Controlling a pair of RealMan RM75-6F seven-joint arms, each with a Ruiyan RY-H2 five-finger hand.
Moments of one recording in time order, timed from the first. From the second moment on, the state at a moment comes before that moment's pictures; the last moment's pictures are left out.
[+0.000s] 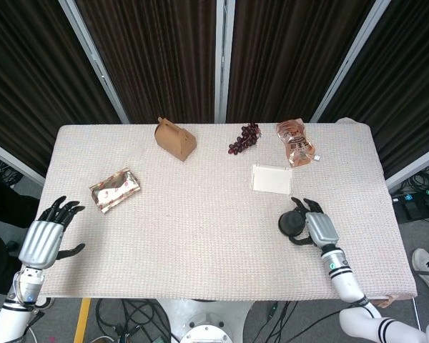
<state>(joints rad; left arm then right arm) -0.20 -1.30 -0.03 -1.51 1.56 1.46 0.07 0.42 -1.64 0.11 -1.13 -1.33 1.00 0.19</state>
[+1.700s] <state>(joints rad) -0.20 -1.30 -0.03 -1.51 1.56 1.46 0.07 0.42 -1.40 0.18 -1.37 -1.48 1.06 0.17</state>
